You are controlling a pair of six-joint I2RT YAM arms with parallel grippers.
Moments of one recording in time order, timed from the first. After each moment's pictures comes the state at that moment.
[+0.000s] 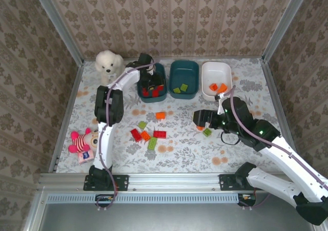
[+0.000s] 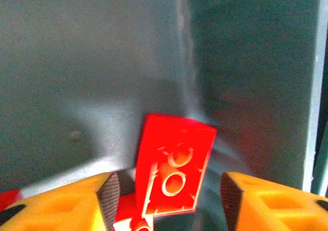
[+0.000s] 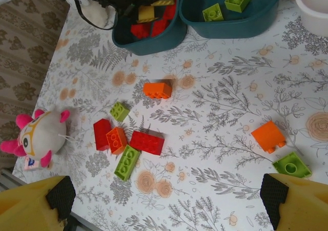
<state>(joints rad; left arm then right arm) -0.39 2.37 2.02 -0.76 0.35 -0.50 0.62 0.86 0.97 -0.76 -0.01 0.64</state>
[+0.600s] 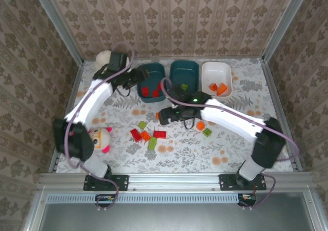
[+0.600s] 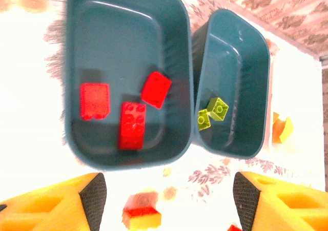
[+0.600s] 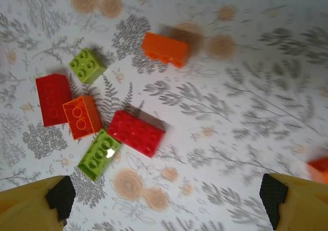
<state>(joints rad) -0.34 1.54 1.39 -0.65 0.22 -0.65 0.83 1.67 1.43 -0.86 0.04 0.53</state>
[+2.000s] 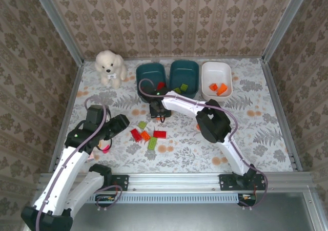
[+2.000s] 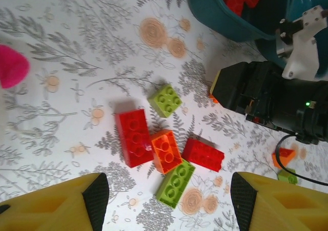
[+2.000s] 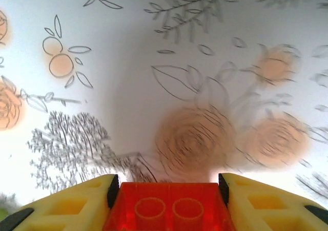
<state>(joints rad) -0.37 0.75 0.78 -0.89 0.13 -0.82 0.81 2.28 1.91 -0.96 0.18 0.76</state>
